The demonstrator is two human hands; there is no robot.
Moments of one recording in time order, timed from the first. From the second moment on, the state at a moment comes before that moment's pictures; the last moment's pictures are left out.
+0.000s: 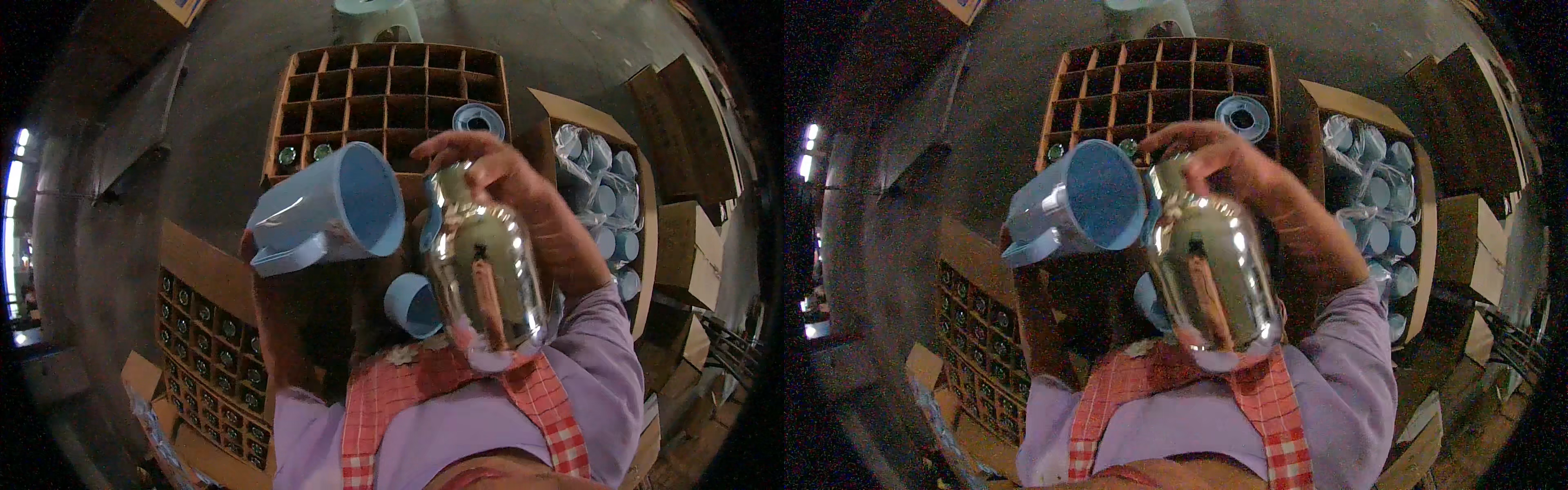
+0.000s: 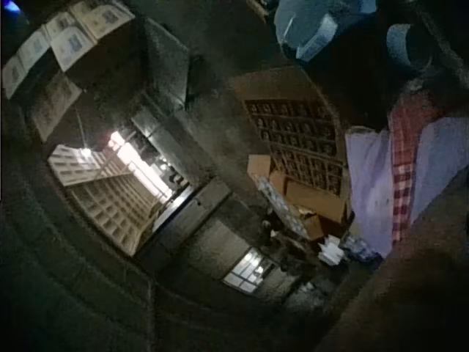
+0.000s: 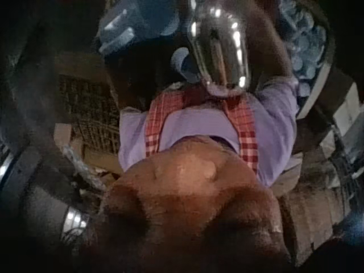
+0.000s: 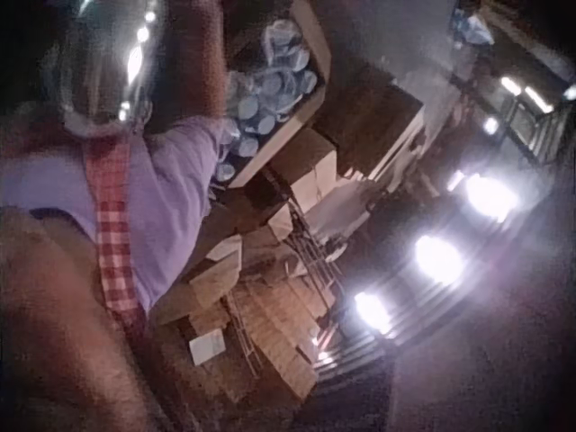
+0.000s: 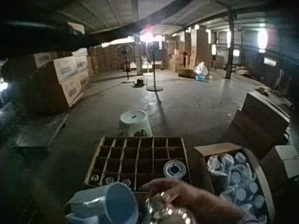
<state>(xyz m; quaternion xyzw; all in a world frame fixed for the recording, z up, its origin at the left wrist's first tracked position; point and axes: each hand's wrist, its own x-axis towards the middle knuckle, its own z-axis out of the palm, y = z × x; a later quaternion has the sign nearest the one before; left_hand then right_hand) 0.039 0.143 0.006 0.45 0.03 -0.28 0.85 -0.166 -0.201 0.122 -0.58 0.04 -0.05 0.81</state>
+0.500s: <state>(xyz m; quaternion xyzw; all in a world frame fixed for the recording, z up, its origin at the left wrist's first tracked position) -0.018 0.149 -0.016 0.35 0.02 -0.53 0.77 -0.179 -0.133 0.067 -0.53 0.27 -0.34 0.73</state>
